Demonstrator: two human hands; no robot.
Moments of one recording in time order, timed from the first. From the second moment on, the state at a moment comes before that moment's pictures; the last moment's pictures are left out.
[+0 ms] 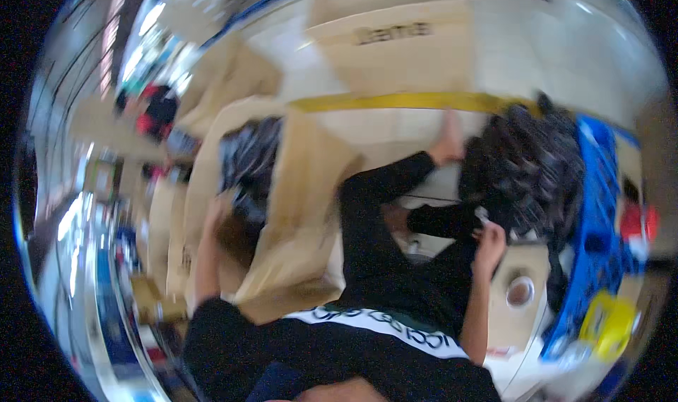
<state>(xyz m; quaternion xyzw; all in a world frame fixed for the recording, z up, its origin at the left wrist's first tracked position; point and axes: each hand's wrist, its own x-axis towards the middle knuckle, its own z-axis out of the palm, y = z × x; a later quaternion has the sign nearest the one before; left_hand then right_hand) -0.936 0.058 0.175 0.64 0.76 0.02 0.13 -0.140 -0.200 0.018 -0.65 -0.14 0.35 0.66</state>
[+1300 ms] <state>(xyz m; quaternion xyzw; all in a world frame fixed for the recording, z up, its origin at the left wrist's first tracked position) -0.874 0.100 0.163 0.53 0.84 -0.08 -0.10 -0.151 -0.198 0.026 -0.63 -0.11 0.32 0.70</state>
